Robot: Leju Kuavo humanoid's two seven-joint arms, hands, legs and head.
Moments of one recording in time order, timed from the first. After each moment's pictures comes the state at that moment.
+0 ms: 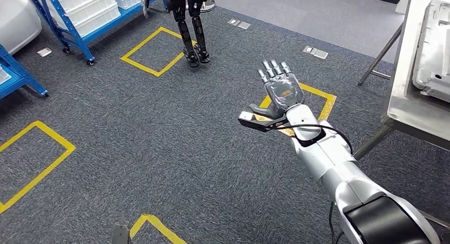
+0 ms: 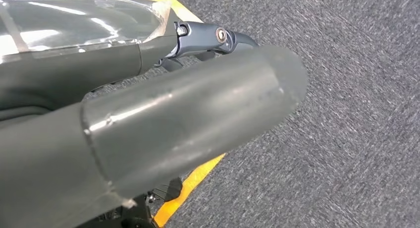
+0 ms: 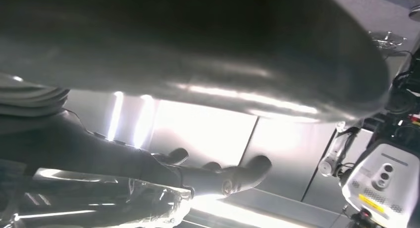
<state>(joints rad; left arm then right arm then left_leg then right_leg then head) -0.12 -0.27 0.74 -0.24 -0.54 0.27 -0.48 -0.93 -0.02 0.66 -0.59 1.57 -0.48 0.09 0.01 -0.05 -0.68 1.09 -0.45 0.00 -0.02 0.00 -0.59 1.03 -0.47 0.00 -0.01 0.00</state>
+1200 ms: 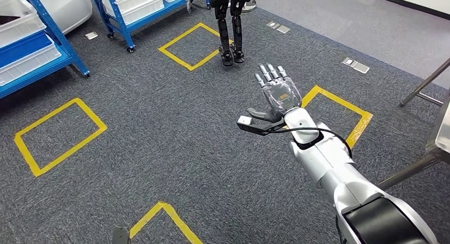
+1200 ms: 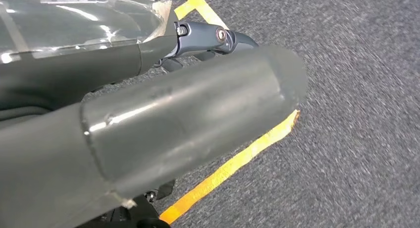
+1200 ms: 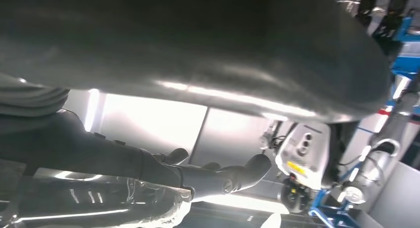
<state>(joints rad) -0.11 -0.27 0.73 -0.24 -0.53 0.26 -0.48 -0.91 -0.03 0.67 -0.59 1.57 -0.50 0.08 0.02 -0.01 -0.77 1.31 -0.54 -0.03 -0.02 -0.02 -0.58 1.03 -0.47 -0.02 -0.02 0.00</state>
